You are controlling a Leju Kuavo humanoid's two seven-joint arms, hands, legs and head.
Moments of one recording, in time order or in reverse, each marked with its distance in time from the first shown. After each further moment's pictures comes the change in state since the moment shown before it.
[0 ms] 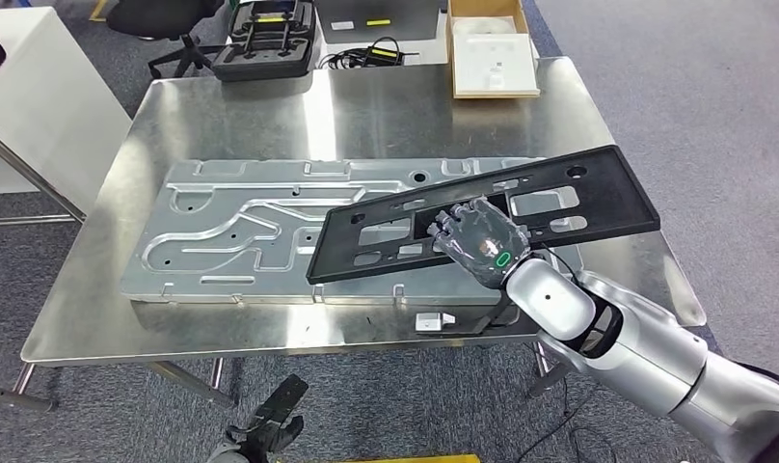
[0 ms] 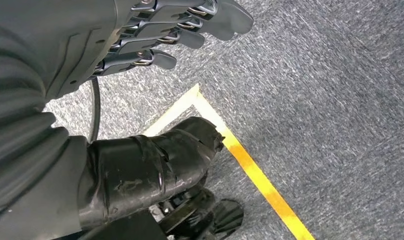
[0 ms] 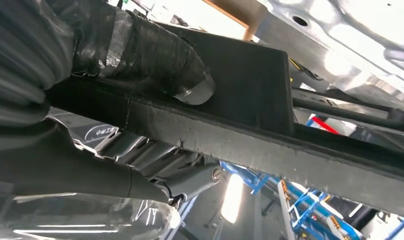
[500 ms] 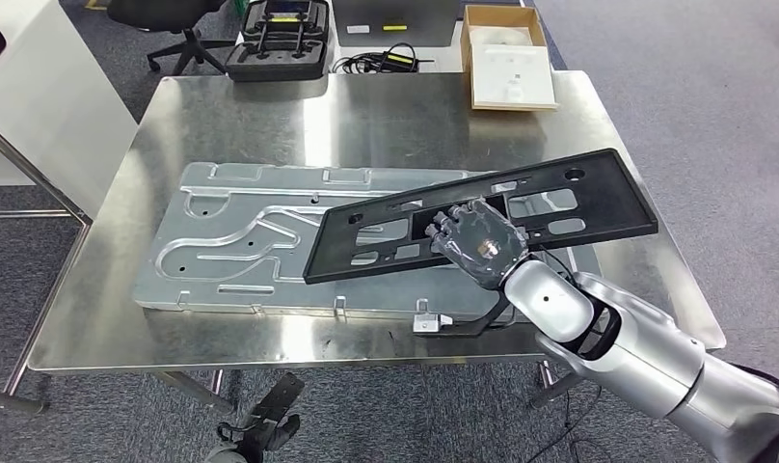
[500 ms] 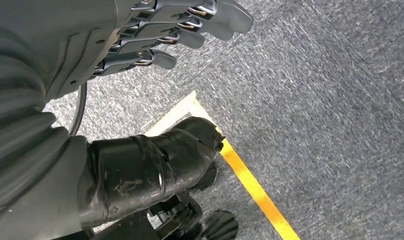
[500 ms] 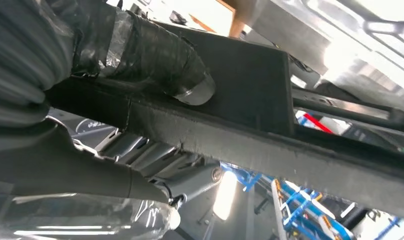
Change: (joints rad) left arm 0.004 0.002 0.015 0.000 0.000 -0.001 -0.005; right arm 0.003 -0.007 -0.002 0.000 0.002 0.000 0.003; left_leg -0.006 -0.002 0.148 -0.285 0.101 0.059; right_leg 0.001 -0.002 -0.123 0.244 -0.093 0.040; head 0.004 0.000
